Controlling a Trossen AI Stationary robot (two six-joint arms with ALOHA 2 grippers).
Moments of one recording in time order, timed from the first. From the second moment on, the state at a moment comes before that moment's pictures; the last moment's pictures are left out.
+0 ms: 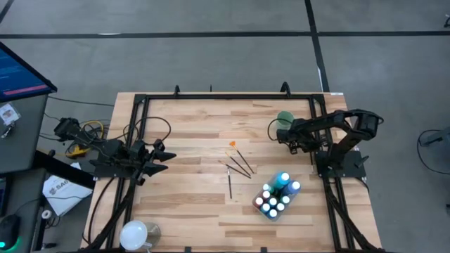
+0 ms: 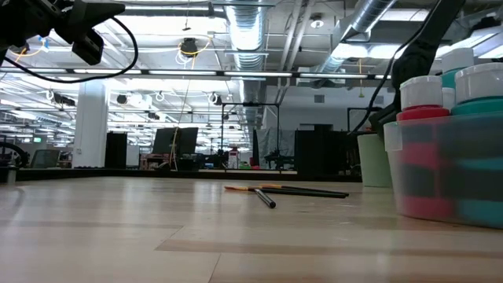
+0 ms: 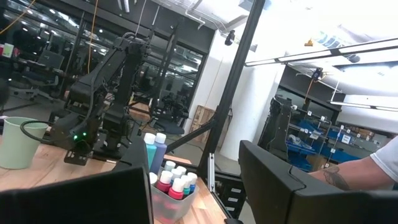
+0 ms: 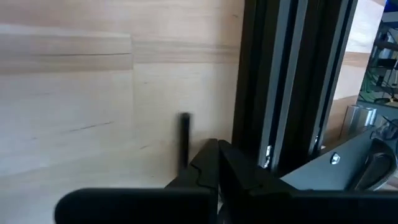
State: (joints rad) left arm -0.43 0.26 0.01 0.57 -0.23 -0.27; right arm -0.41 1.61 0.58 -1.08 0.28 1.17
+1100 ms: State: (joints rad) left arm -0.43 0.26 0.01 0.57 -0.23 -0.27; right arm -0.31 1.64 0.87 -1.13 0.21 1.05
